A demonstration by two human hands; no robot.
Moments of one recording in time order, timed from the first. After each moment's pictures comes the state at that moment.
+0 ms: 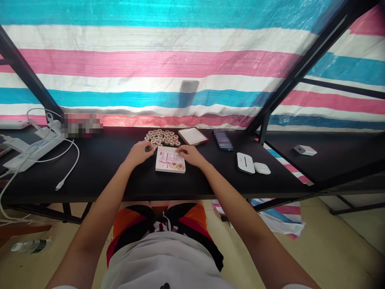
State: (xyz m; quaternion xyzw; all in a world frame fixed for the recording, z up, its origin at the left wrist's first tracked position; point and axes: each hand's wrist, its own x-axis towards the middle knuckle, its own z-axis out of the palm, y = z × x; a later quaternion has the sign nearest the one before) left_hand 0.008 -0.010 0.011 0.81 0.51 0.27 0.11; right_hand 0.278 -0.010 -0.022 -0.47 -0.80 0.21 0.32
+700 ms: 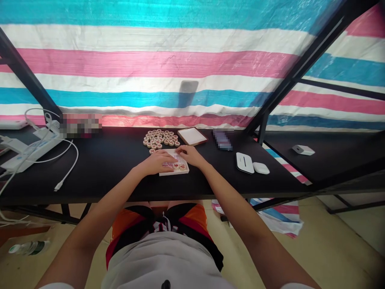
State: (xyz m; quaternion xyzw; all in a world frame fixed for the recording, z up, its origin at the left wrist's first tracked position) left_hand 0.056 -0.030 0.000 0.95 0.26 0.17 0.09; right_hand 0.275 -0.012 -0.019 -0.48 -0.79 0.21 0.31
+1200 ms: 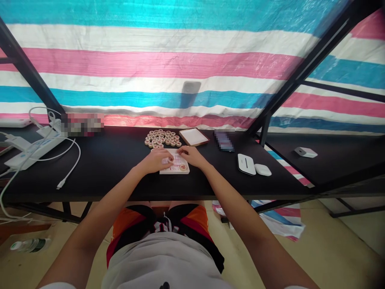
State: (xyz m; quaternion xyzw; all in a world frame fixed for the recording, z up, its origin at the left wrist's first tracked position) left_hand 0.050 -0.035 0.013 0.91 0.30 0.23 0.14; right_hand 0.277 -0.010 -0.022 -0.47 -0.80 0.21 0.31
